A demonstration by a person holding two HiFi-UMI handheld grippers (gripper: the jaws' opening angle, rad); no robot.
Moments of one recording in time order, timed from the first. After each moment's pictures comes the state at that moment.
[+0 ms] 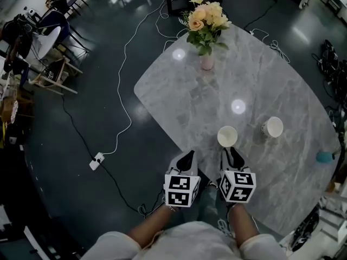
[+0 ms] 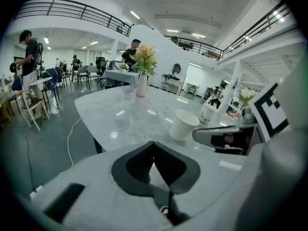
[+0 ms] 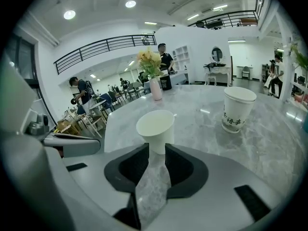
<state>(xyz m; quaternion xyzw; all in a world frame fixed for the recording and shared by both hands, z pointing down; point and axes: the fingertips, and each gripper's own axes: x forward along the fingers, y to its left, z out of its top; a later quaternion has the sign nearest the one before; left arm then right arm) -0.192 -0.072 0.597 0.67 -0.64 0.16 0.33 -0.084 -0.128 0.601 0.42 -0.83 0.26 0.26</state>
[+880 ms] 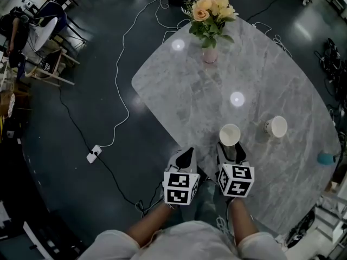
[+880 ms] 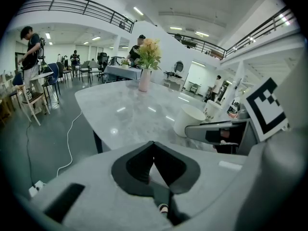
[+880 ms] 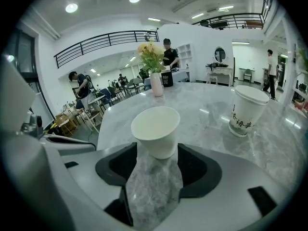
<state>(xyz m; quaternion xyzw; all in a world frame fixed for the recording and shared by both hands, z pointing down) -0.198 -0.072 0.617 0.66 -0.64 0.16 0.35 -0.097 -0.142 0.618 0.42 -0.83 0.25 0.29</state>
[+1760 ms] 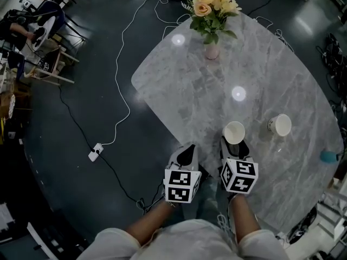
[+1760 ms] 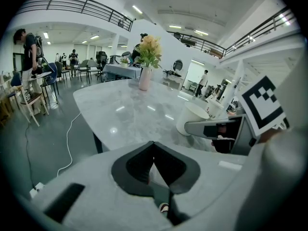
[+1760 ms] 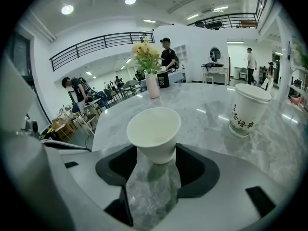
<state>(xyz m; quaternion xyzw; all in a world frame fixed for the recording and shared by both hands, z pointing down) -0.204 -0.078 0.622 0.67 -0.64 0.17 0.35 -0.100 -0.157 0.622 0.44 -0.82 0.25 0.27</state>
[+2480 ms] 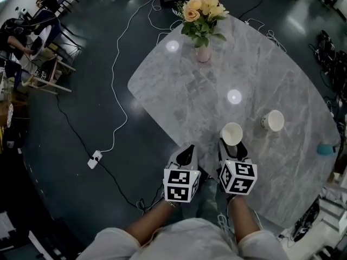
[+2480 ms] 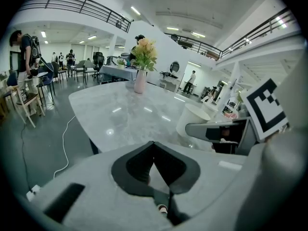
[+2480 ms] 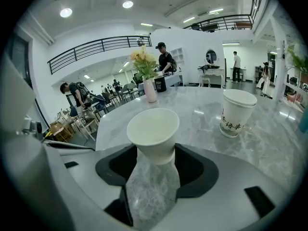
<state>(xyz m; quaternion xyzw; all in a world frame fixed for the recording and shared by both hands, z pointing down) -0.193 -0.081 0.610 0.68 -0.62 0.16 0.35 -0.087 -0.149 0.606 0.45 -0.81 0.26 0.26</state>
